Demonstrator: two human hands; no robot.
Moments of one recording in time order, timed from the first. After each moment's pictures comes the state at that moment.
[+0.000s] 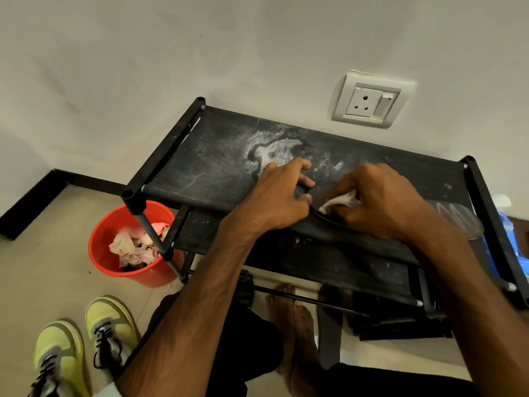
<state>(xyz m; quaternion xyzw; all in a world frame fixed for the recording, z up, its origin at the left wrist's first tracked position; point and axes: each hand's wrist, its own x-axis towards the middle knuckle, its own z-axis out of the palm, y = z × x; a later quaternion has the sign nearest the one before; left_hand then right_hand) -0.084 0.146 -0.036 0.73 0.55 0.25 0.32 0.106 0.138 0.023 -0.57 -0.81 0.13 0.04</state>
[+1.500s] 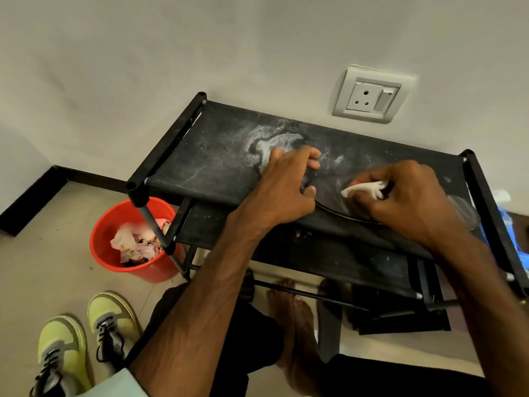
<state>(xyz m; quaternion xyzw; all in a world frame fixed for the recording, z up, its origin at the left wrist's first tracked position) -0.075 0.142 -0.031 0.75 0.54 0.30 0.25 0.134 0.121 0.018 -0.63 -0.74 0.14 0.19</state>
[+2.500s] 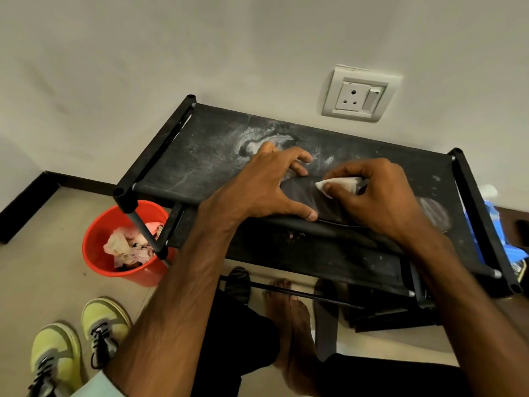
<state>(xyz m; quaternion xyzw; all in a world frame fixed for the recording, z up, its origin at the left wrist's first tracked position) -0.095 0.150 -0.020 0.80 0.49 0.22 0.26 0.126 0.130 0.000 -0.57 -0.75 0.19 0.27</state>
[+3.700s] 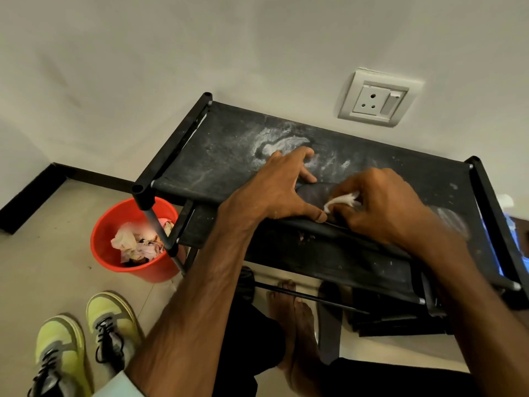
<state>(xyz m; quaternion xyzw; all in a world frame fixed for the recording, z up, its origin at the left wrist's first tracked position) -0.102 0.151 -0.023 0.75 0.53 0.20 0.33 0.099 0.130 0.014 -0.58 -0.80 0.12 0.06</state>
